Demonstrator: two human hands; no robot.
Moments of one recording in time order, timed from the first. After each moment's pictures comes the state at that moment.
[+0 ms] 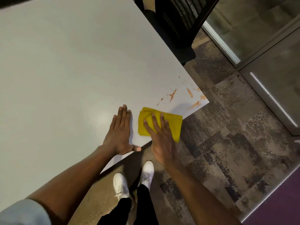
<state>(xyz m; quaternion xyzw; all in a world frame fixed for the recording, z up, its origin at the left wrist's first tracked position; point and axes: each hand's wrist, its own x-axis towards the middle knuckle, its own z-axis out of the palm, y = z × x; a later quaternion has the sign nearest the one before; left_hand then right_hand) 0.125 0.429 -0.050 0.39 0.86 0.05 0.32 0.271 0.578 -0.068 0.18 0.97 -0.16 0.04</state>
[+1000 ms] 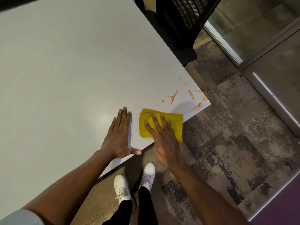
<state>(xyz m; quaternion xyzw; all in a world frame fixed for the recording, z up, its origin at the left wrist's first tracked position) 0.124 0.425 -0.052 0.38 0.87 0.09 0.30 0.270 0.593 -0.067 0.16 0.97 -0.16 0.05</state>
